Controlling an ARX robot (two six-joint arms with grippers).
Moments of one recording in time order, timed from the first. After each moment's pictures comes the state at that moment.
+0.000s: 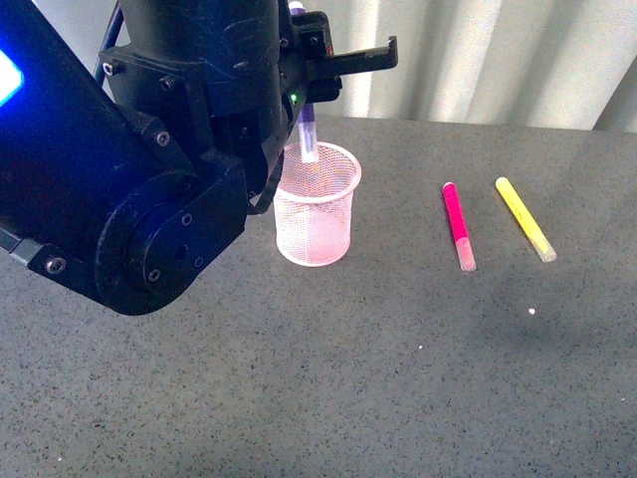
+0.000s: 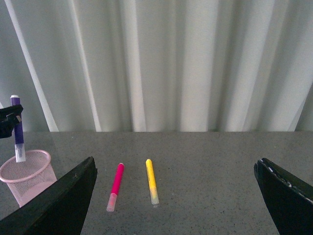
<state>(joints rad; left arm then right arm) -0.48 2.24 1.04 1.23 -0.36 -0.20 0.00 0.00 0.02 0.00 0.00 0.00</state>
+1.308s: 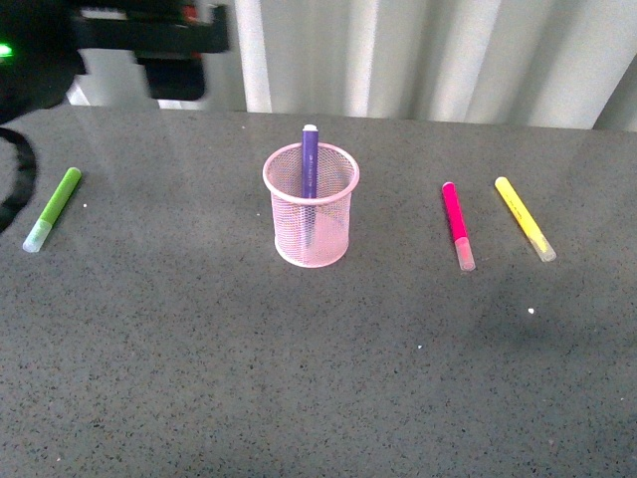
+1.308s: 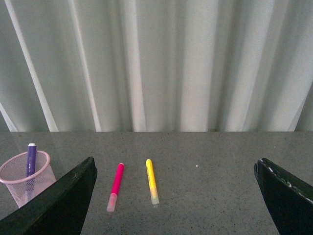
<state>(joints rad) -0.31 1.47 0.42 1.05 -0.30 -0.02 0.00 0.00 0.02 0.00 0.00 0.00</state>
